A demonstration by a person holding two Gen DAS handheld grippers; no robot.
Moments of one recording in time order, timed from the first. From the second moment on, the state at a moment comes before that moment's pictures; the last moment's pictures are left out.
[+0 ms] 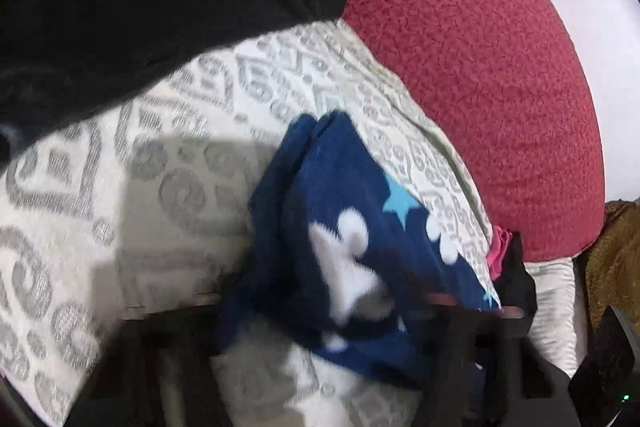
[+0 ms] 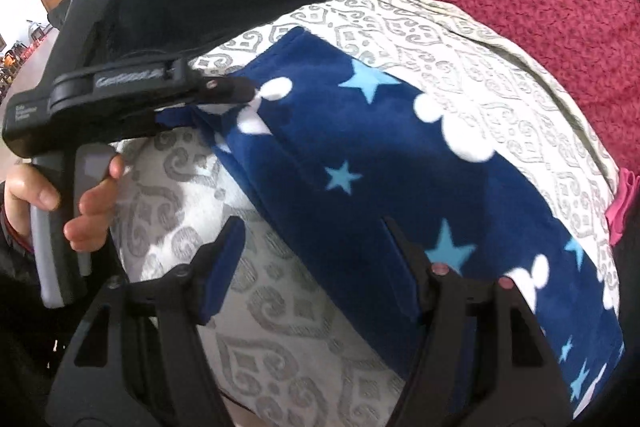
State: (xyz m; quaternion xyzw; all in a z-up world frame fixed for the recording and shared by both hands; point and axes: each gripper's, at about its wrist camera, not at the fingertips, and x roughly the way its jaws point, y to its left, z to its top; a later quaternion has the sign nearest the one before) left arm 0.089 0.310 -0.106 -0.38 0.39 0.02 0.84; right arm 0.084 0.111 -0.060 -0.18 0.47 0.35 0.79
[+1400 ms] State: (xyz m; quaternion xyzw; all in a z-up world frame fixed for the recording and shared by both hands) left arm 0.108 0.093 0.042 -0.07 0.33 -0.11 0.93; right arm 0.103 -0.118 -0.041 0.09 0.50 0.22 0.83
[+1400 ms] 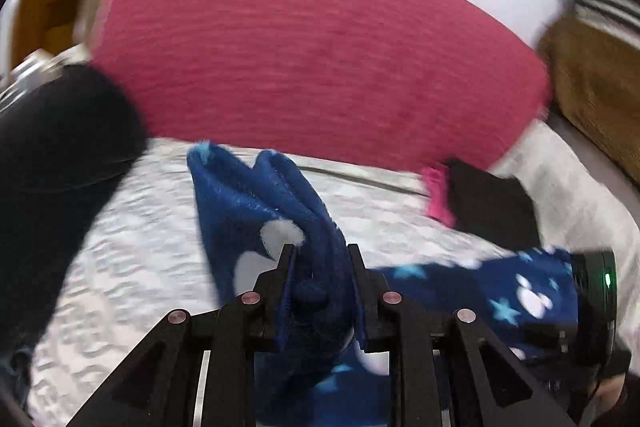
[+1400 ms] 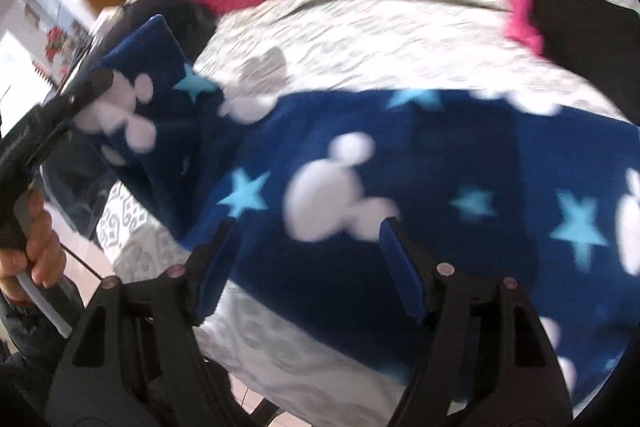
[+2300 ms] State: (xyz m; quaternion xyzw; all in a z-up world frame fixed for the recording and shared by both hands) left arm 0.046 0.059 -0.033 0.03 0.41 -0.06 0.91; right arm 0.136 -0.209 -0.072 0.26 0.56 0.24 0.75
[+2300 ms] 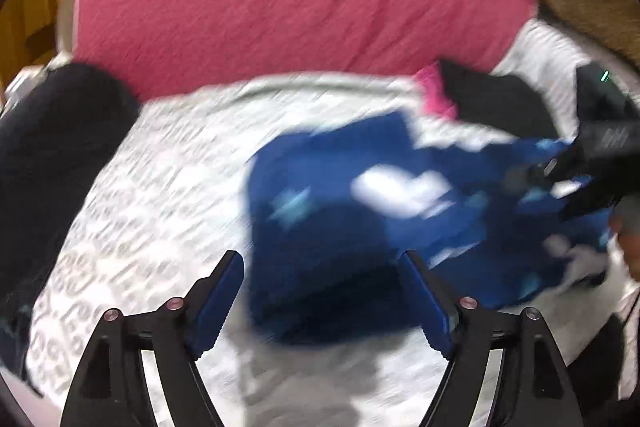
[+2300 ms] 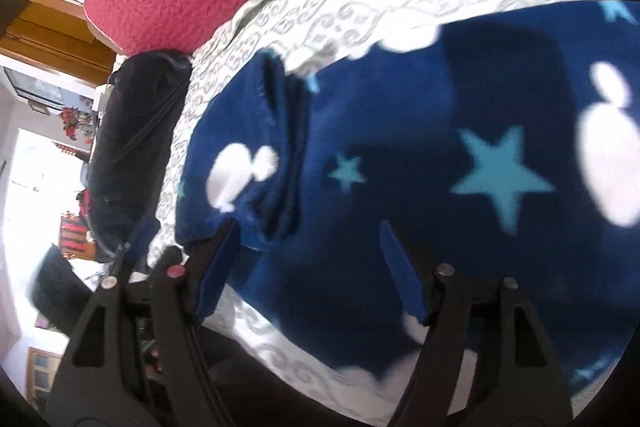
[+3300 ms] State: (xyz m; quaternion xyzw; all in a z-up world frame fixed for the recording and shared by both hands) left arm 0.065 0.089 -0.078 -0.04 0.45 -0.12 0.88; right arm 0.175 -0.110 -0.060 0.23 0.56 0.27 0.75
